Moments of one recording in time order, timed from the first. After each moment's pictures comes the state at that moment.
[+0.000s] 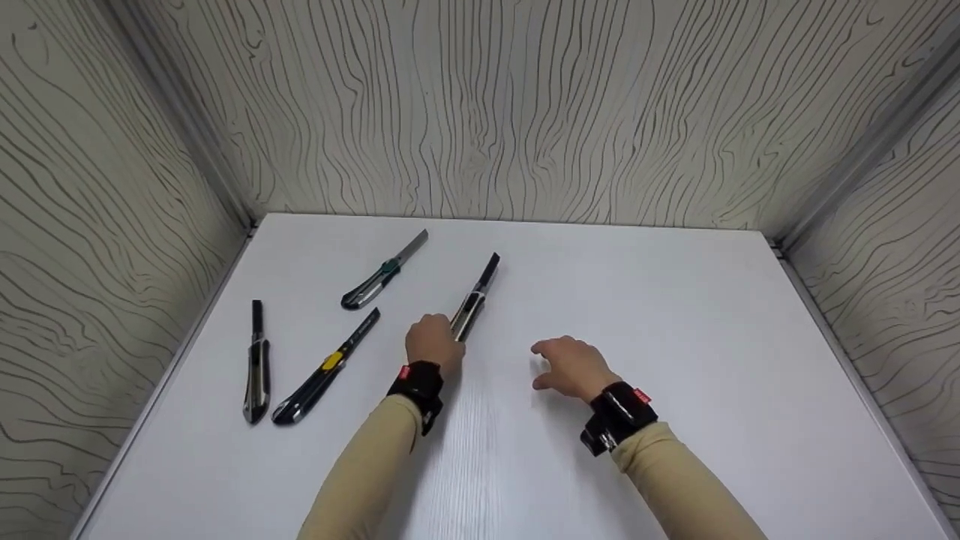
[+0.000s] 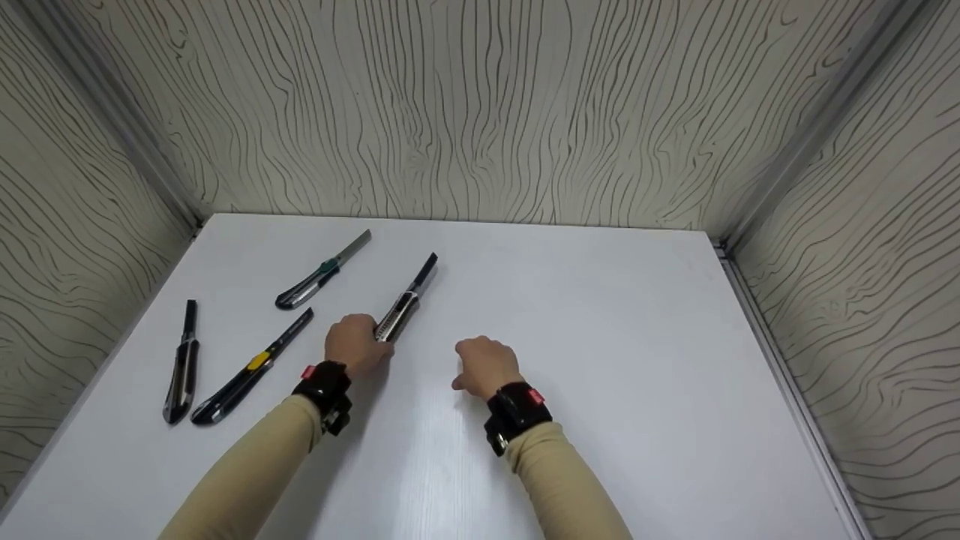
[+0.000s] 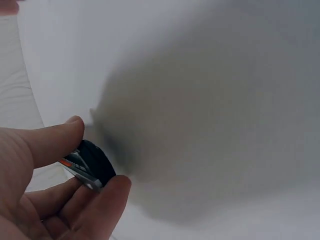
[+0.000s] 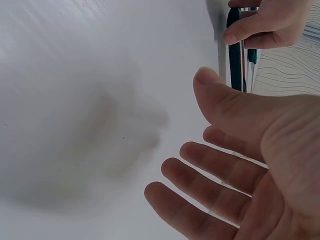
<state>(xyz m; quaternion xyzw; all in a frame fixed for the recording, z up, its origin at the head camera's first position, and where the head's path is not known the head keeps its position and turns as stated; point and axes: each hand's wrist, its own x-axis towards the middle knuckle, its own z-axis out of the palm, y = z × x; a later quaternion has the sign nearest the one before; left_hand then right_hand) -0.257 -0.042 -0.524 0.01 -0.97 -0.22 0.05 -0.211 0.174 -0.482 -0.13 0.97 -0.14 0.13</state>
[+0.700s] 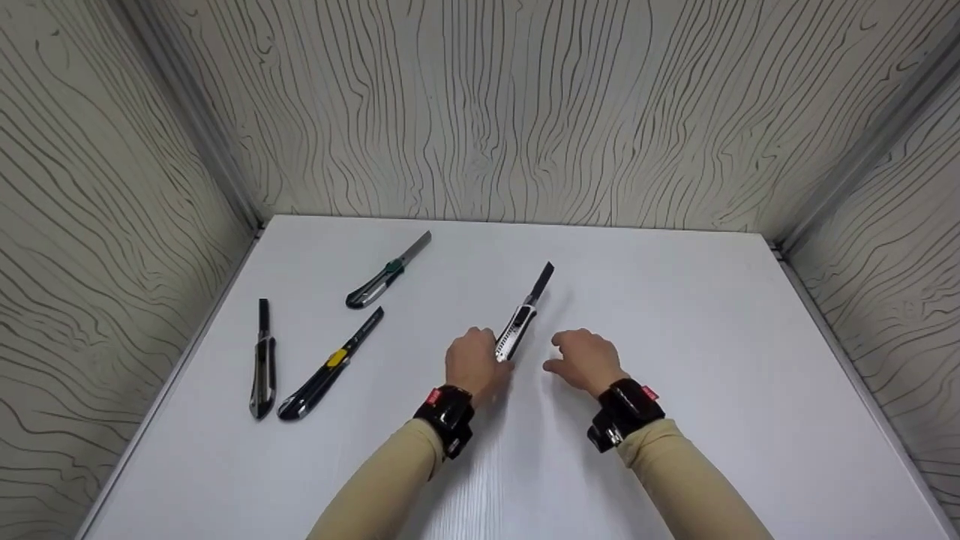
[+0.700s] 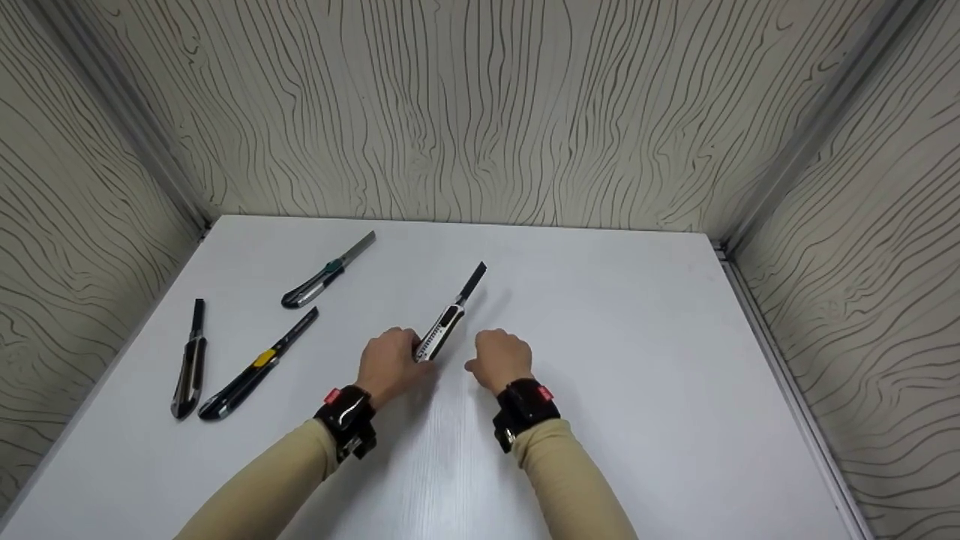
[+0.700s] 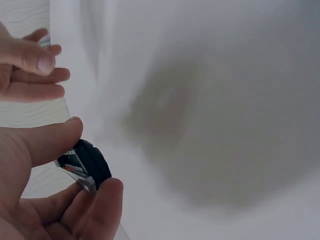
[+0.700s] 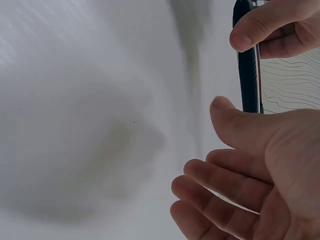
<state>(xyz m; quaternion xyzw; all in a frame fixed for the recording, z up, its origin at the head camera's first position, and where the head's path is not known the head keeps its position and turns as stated) -0.211 0.007 -0.505 -0.06 -0.97 -0.22 0.05 -0.213 0.189 -0.479 -0.08 0.99 -0.13 0.07</state>
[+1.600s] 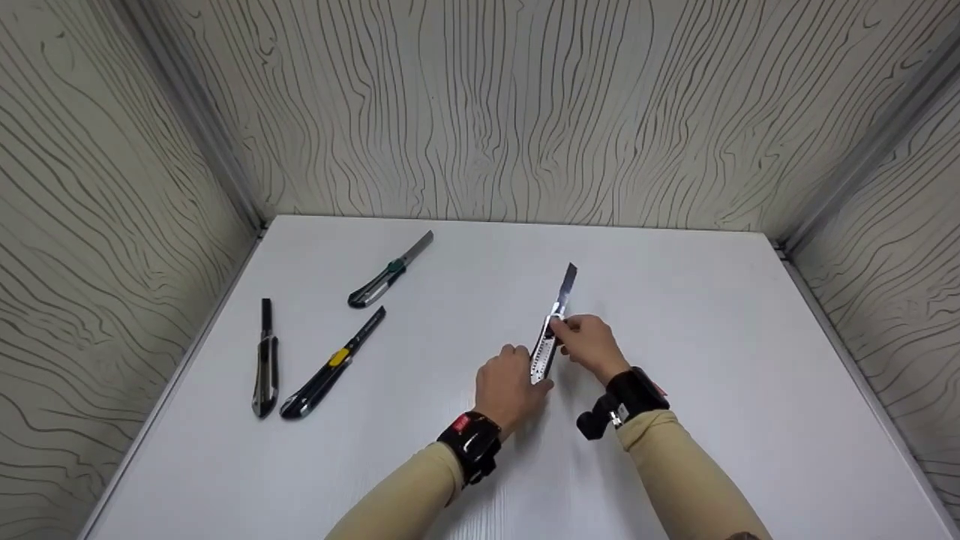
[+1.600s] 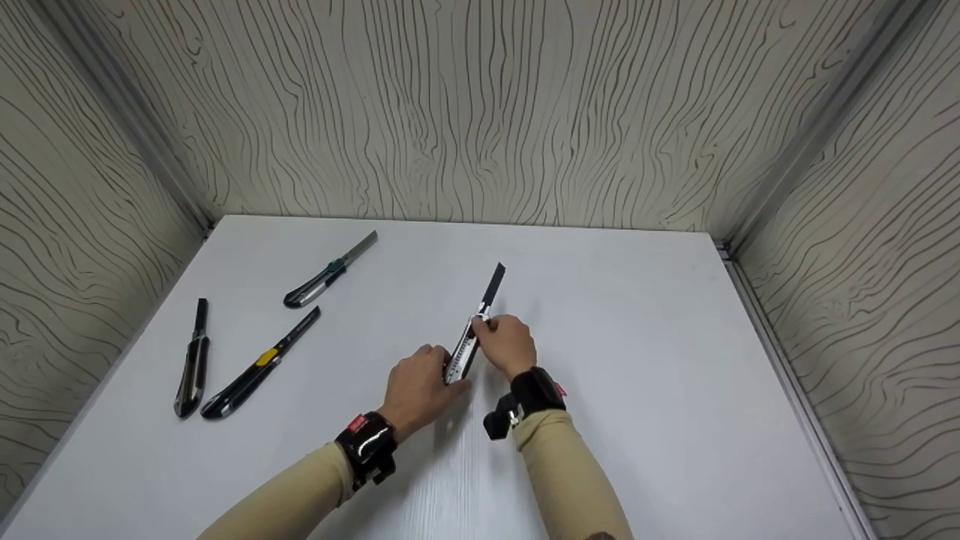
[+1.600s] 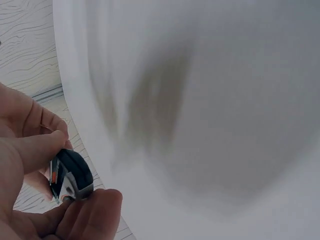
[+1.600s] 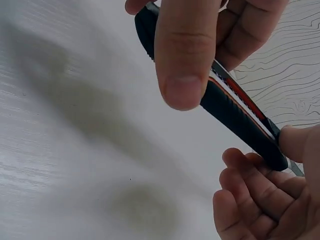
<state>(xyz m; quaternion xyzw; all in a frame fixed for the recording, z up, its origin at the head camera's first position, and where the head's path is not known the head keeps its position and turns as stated) -0.176 0.046 -0.507 -0.09 -0.97 -0.20 0.08 -0.233 0.198 -0.490 0.06 0.88 -0.46 0.07</state>
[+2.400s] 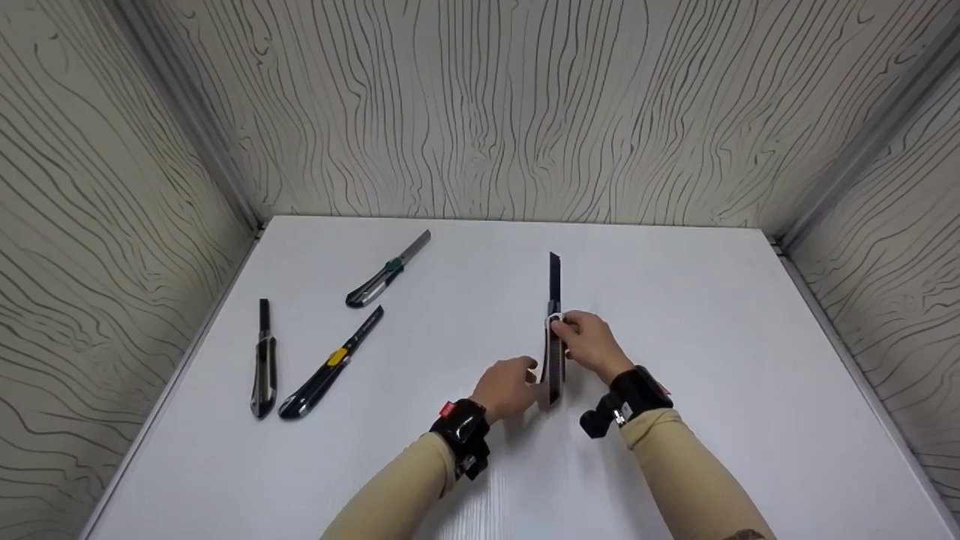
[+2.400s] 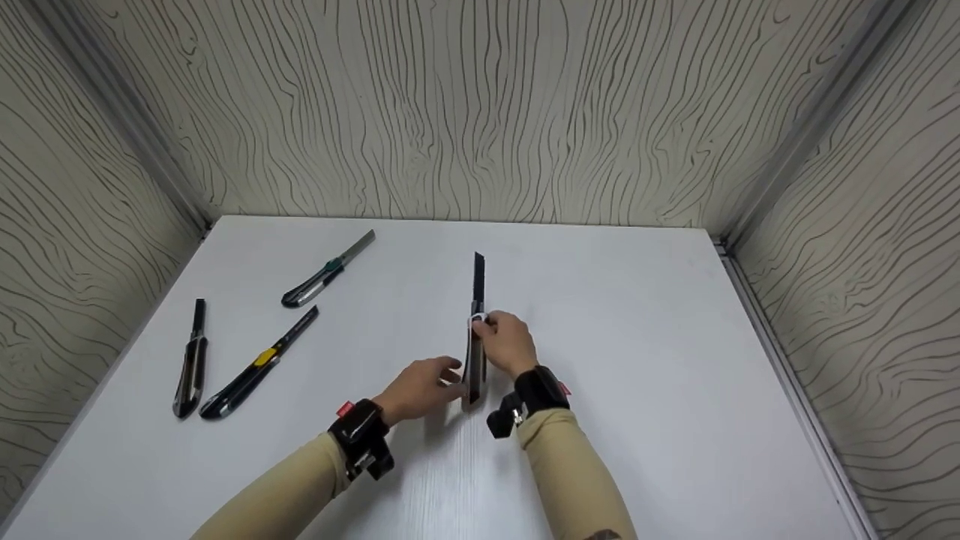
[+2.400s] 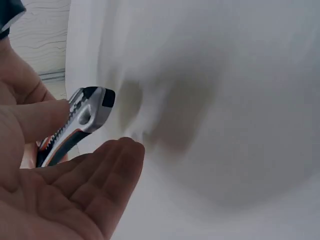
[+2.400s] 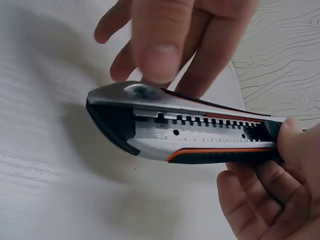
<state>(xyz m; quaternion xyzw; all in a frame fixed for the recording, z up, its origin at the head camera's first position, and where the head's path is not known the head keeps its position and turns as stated) -0.186 0.033 -0.508 -0.14 -0.91 -0.36 -0.16 -0.232 0.205 -0.493 0.02 0.87 -0.49 0.09</state>
